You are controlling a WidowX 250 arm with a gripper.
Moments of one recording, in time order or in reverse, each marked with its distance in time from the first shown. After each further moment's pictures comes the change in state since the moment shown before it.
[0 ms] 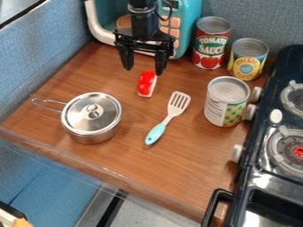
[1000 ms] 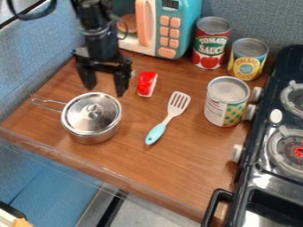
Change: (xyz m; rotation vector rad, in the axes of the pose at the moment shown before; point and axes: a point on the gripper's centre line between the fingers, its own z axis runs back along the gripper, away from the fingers) arm -0.063 0.049 -0.005 -0.019 -0.005 -0.060
